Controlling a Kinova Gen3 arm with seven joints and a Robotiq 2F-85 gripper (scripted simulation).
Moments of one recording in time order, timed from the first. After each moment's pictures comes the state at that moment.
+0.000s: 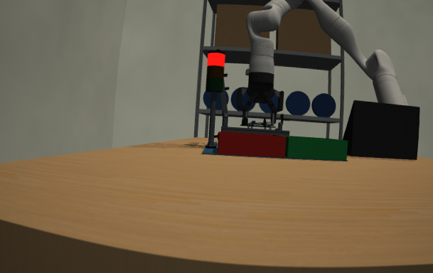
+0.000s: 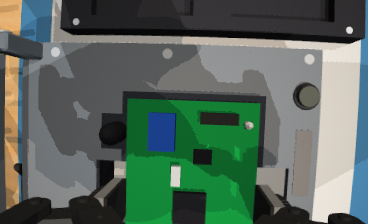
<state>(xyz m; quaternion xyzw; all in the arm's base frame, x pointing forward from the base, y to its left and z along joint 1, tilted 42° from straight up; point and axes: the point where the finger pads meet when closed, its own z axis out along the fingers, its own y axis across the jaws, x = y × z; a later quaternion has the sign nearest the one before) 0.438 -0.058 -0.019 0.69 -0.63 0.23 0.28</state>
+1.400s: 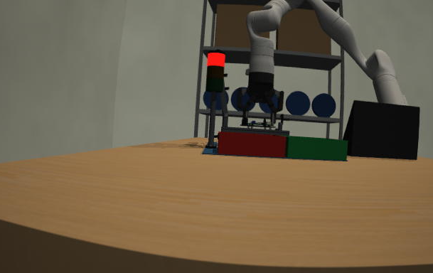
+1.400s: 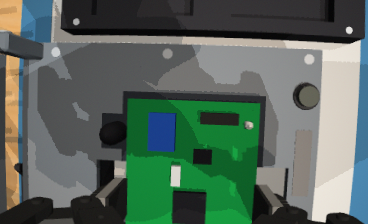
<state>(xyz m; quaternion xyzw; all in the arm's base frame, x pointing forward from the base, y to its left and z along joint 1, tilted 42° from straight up) 0.438 -0.058 -0.019 0.69 -0.63 0.23 0.28</state>
